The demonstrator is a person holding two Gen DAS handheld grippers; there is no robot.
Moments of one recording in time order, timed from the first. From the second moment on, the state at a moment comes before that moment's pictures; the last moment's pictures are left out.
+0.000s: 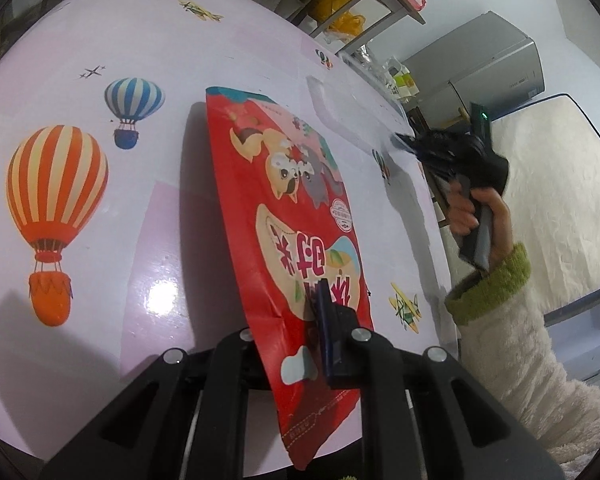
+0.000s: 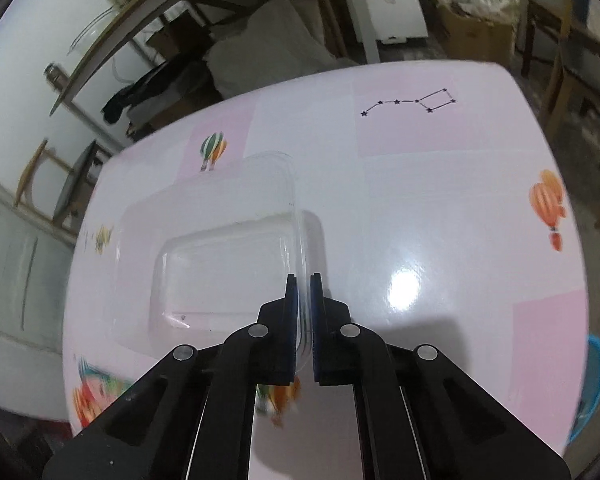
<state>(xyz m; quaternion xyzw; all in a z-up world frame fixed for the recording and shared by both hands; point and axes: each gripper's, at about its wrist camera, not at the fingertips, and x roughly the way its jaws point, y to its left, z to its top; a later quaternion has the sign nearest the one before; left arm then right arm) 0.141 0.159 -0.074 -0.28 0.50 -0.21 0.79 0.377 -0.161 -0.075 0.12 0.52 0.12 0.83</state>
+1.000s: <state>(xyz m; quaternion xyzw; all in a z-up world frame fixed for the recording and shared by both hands) 0.121 0.076 -0.066 -0.21 0.53 -0.28 0.77 0.216 -0.185 -0.032 0.06 0.47 0.22 0.85</state>
